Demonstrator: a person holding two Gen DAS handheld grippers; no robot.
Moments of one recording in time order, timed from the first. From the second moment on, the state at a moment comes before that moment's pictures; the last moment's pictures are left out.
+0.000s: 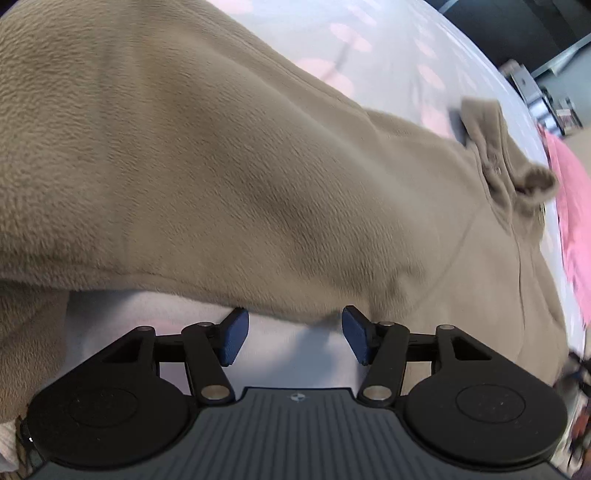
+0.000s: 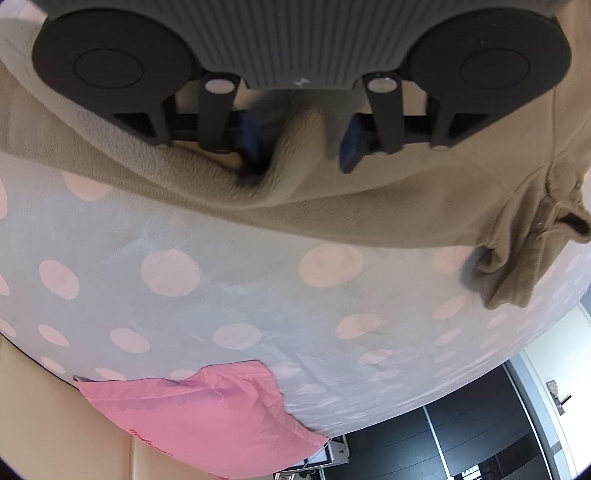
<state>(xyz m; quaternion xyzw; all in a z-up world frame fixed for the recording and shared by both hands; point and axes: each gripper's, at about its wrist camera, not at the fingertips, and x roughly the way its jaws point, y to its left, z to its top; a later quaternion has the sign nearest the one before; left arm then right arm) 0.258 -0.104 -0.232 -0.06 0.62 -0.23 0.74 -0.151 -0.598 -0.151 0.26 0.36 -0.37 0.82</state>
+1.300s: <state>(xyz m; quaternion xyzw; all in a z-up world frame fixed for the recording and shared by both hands) 0.187 -0.134 -0.186 0.12 0.52 -0.27 0.80 -0.227 -0.569 -0.158 0.30 0.43 -0.28 0.80</state>
